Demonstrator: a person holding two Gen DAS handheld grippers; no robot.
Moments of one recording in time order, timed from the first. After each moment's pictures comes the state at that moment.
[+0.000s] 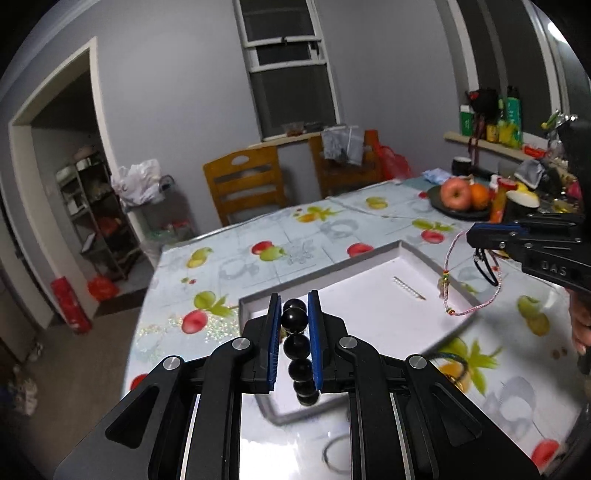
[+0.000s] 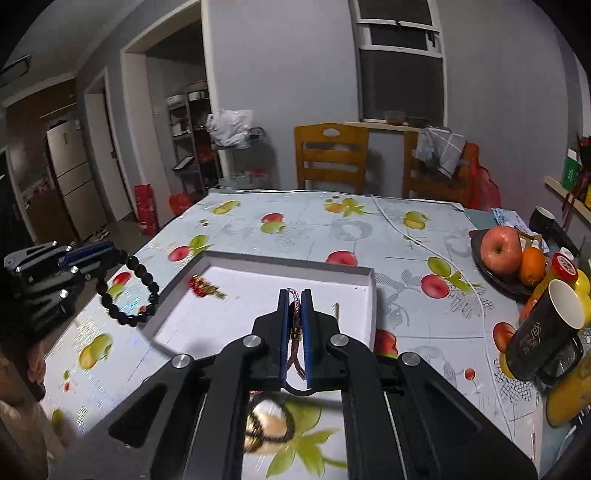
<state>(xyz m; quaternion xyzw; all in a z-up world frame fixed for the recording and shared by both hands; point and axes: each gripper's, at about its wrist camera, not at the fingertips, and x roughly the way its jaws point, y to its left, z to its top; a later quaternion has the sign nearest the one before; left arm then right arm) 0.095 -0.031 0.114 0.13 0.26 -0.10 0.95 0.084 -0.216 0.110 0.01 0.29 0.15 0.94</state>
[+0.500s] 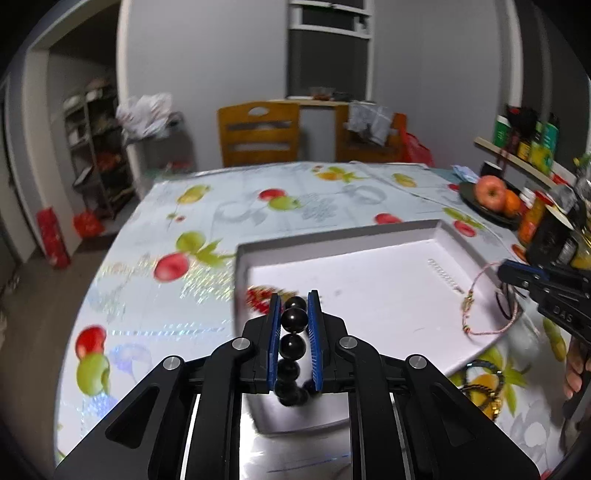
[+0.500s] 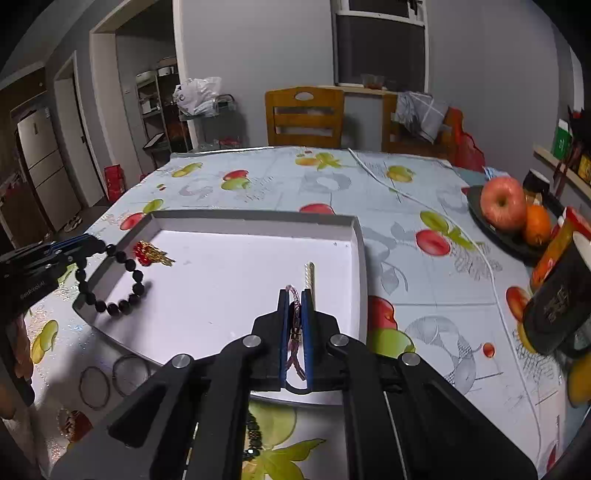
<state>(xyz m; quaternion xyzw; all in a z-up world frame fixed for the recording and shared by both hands) 0.145 0.015 0.047 0.02 0.33 -0.08 0.94 0.119 -0.219 0.035 0.01 0.34 0.10 0.93</state>
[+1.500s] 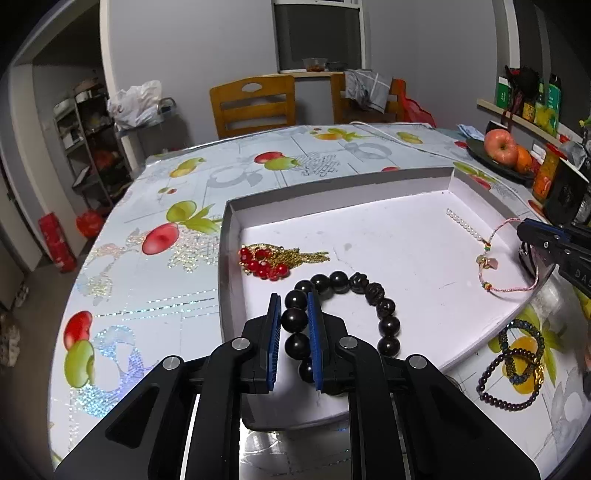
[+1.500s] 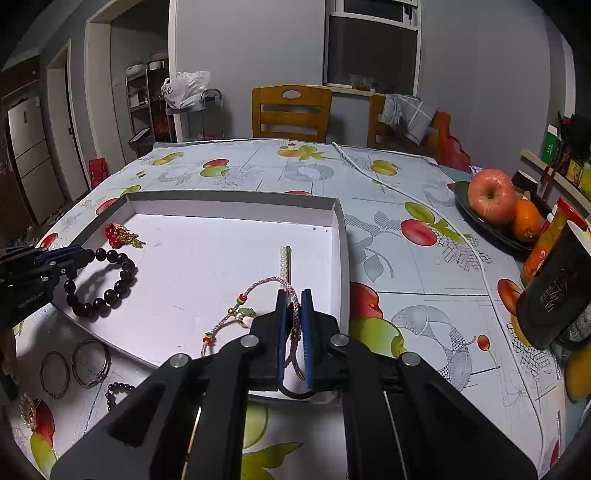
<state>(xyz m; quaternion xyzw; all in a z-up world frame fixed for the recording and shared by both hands) 0.156 0.003 0.009 0.07 0.36 -0.08 0.93 0.119 -0.221 0.010 -0.02 0.34 0.07 0.94</state>
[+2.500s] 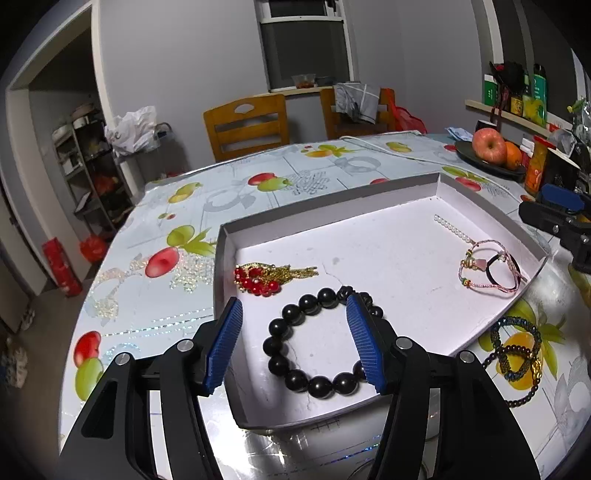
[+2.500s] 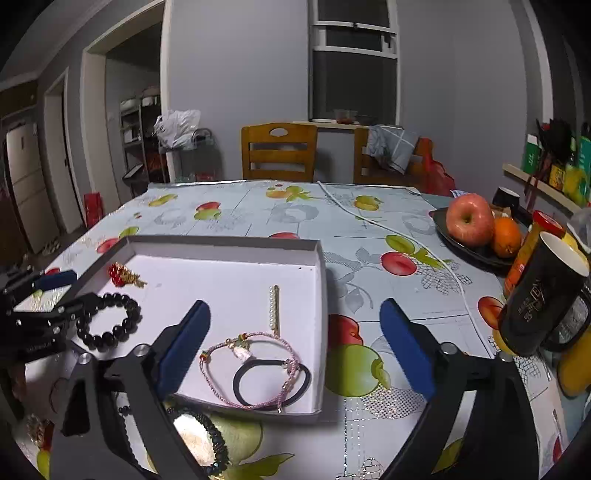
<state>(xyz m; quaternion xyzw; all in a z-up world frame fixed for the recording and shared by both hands) 0.142 -0.010 0.017 0.11 0.32 -0.09 0.94 0.105 -0.236 0.033 0.01 0.26 0.05 0.96</state>
